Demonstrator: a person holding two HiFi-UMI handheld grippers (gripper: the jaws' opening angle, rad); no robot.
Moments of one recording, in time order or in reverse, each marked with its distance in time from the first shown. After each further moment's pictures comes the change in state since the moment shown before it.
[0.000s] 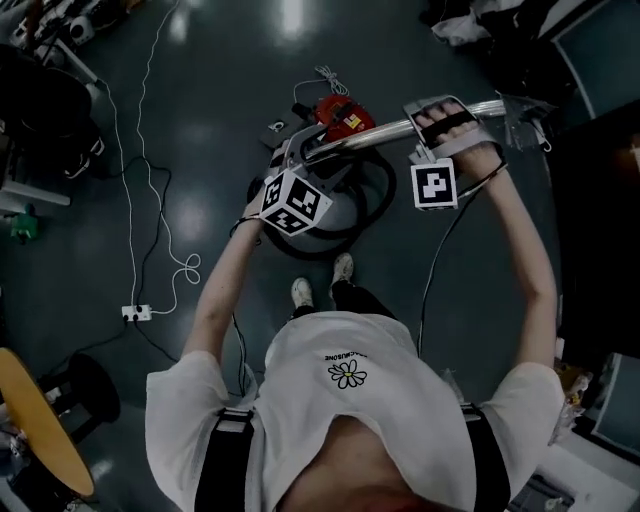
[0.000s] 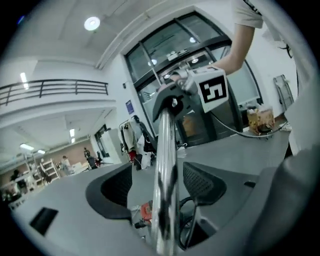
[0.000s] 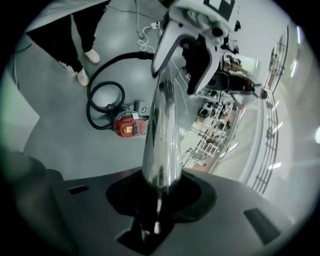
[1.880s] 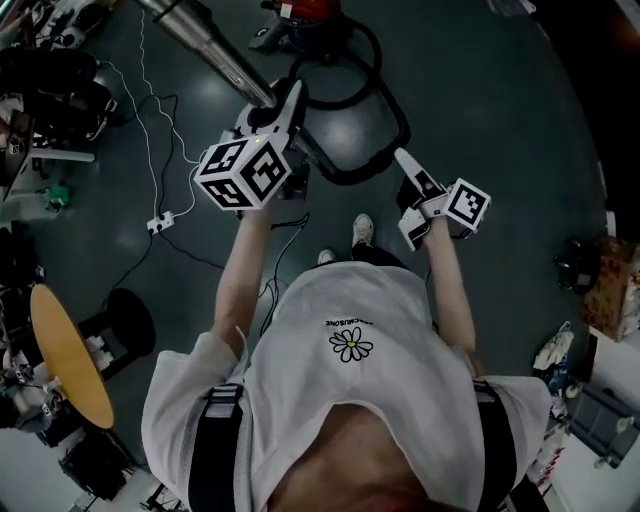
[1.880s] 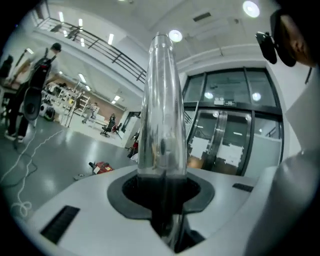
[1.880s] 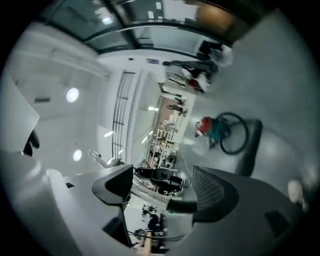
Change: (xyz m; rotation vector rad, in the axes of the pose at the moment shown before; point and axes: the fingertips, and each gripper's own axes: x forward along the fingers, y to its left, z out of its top) left arm -0.319 -0.399 0.166 -0.837 -0.146 0.158; right arm -0.561 0.362 0.185 -2.886 0.936 -0.295
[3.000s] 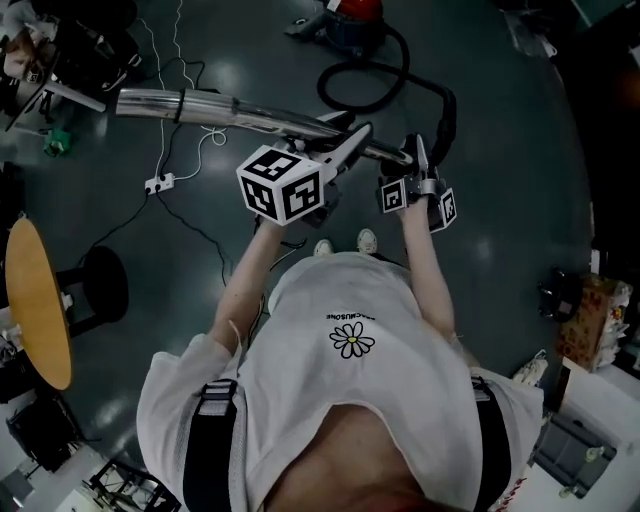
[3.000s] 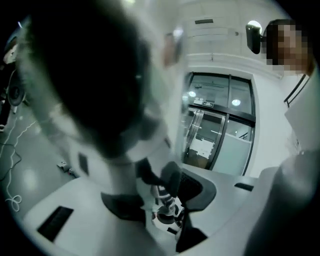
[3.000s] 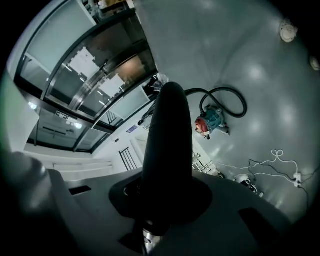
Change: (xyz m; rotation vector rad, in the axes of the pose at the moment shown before) left arm -0.144 -0.059 -0.064 -0.022 0.104 -0.249; right arm 0.000 -0.021 -0.071 0.817 -0.611 0.226
